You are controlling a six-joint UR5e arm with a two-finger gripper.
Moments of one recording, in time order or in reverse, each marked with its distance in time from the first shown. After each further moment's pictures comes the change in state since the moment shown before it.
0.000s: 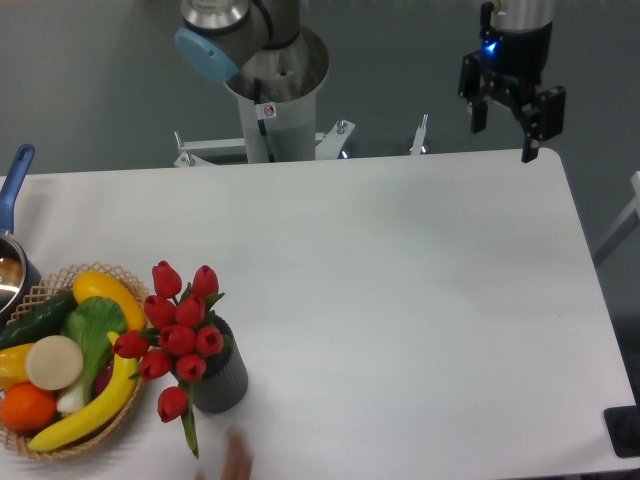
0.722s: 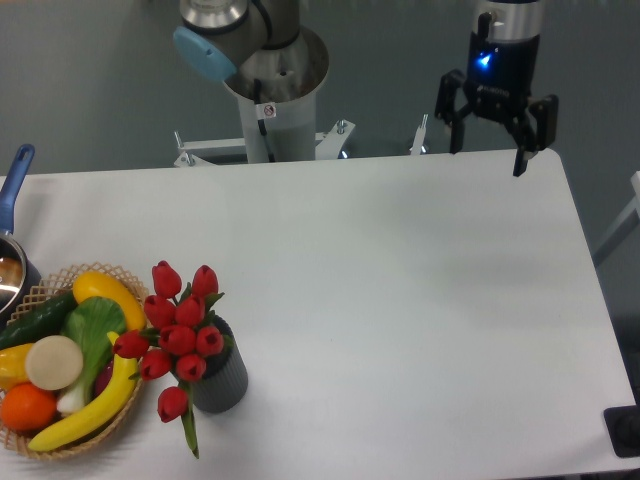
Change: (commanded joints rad) arm -0.087 -0.012 -0.101 0.260 -0.153 -0.639
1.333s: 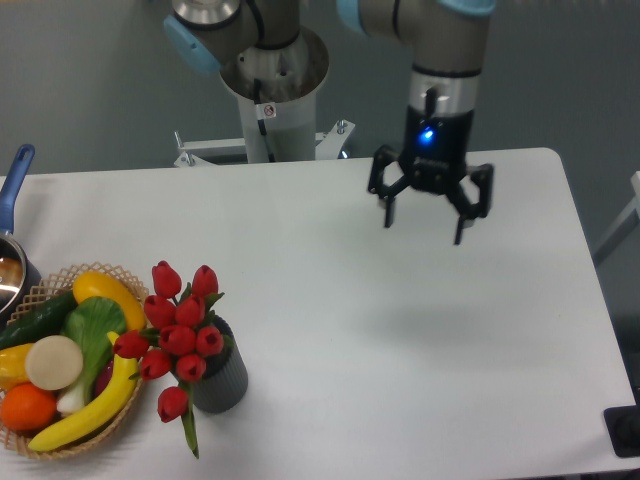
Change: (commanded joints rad) arm -0.189 -0.077 -0.006 0.042 -0.064 -0.249
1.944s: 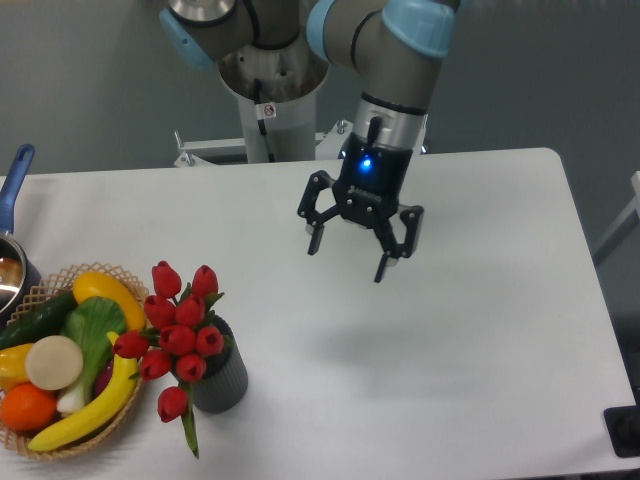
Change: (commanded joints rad) arm -0.066 -0.034 -0.072 0.120 -0.178 0.052
